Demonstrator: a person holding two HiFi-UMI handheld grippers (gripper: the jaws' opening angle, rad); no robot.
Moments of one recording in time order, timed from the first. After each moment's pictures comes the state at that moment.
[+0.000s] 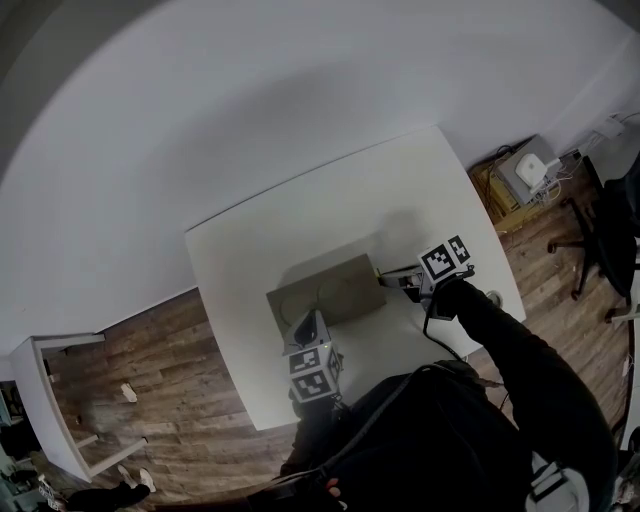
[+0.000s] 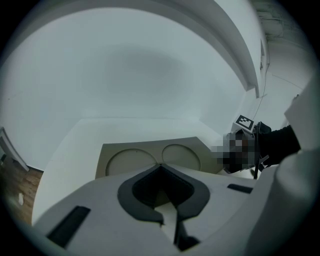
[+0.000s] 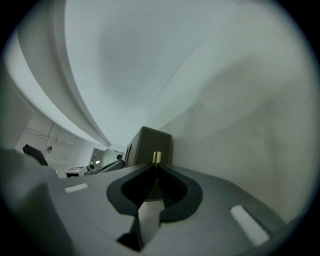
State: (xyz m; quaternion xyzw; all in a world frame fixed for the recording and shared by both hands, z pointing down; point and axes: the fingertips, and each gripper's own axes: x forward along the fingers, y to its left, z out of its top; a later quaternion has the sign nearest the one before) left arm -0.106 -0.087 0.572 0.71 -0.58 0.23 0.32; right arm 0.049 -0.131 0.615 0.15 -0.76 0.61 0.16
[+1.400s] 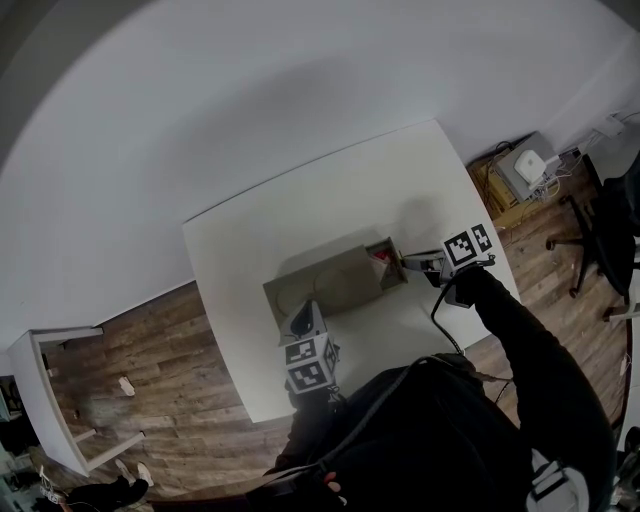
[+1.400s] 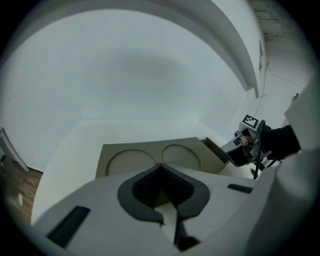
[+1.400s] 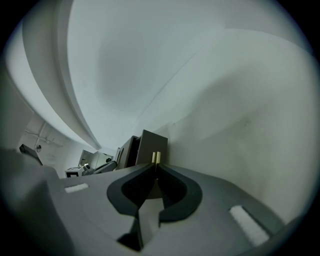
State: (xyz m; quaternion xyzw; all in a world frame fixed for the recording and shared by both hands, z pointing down) left arm -0.108 -0.089 0.574 0.71 -0.59 0.23 0.32; right arm 0.110 -0.144 0.617 0.21 -0.76 0.59 0.18
